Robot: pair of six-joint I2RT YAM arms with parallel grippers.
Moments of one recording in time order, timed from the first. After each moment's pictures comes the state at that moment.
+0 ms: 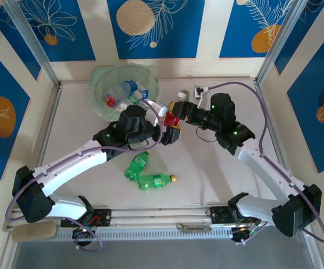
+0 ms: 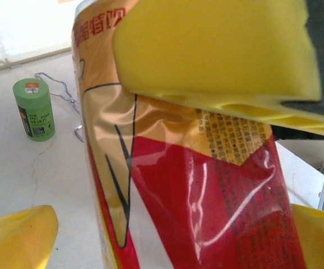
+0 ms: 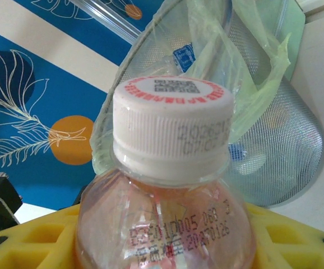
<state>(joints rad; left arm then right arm) -0.85 1.33 1.14 -0.17 0.14 -0.23 0.50 1.16 1.05 -0.16 -0.40 0.80</state>
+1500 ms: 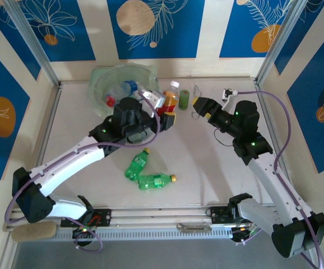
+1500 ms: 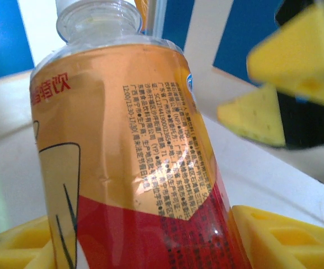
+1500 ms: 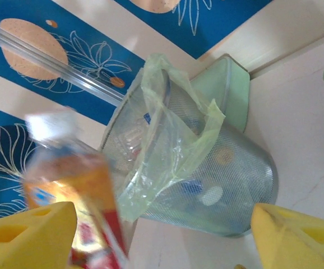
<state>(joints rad) -0.79 1.33 1.23 -0.13 0.11 -0.12 0.29 0.96 0.92 -0.14 -0.39 0.90</state>
